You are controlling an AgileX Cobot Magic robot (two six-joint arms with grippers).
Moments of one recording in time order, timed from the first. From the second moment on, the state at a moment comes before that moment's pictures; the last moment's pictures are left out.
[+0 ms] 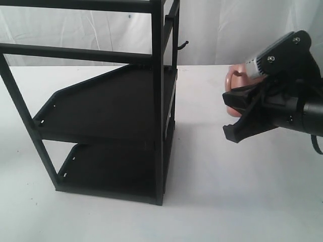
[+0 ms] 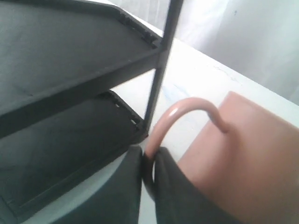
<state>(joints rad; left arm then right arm) -0.05 0.00 0.02 -0.13 0.31 0.18 0.31 1.19 -0.62 1.72 0.31 -2.02</state>
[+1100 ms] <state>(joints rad) -0.05 0.00 0.02 -0.13 0.31 0.18 0.37 1.19 -0.63 1.07 0.33 -1.47</state>
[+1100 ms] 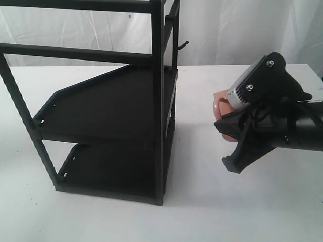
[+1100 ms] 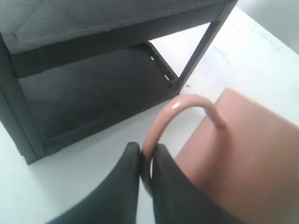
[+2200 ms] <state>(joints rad) -0.05 0.00 0.02 -0.13 0.31 0.18 0.49 1.29 -0.35 -0.28 -0.60 0.03</state>
